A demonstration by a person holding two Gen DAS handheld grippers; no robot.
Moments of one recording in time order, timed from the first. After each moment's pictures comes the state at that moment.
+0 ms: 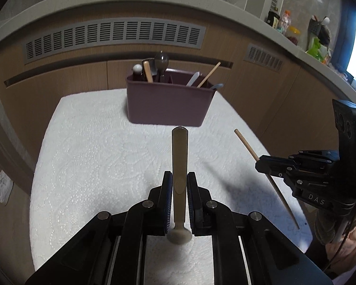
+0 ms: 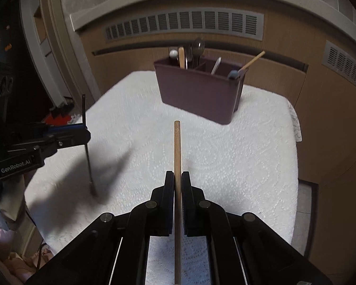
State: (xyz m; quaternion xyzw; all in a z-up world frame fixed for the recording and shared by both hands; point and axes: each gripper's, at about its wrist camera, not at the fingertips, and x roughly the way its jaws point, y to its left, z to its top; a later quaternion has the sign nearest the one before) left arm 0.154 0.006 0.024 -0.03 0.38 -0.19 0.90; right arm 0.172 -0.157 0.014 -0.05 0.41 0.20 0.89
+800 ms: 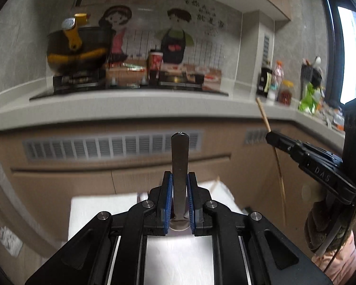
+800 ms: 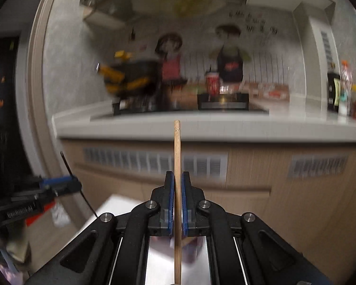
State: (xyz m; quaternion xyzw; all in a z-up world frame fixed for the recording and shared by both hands) left arm 0.256 0.015 0.199 -0.02 0.22 -0.20 0.95; right arm 0.256 -0.175 0.207 0.01 0.15 0.14 0.98
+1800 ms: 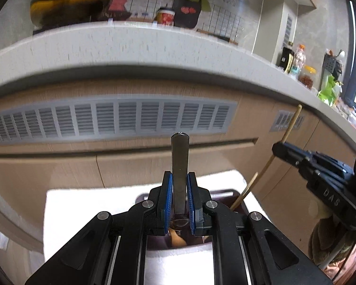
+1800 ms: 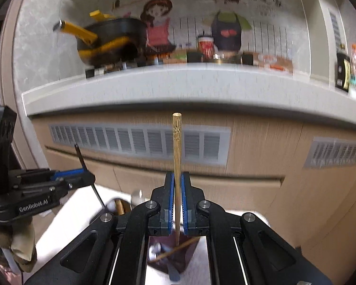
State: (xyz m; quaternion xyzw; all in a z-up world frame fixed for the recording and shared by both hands) left arm 0.391 0.012 0.094 -0.04 0.32 -0.20 0.93; right arm 0.363 -0.162 0.122 -0.02 0.24 0.11 0.96
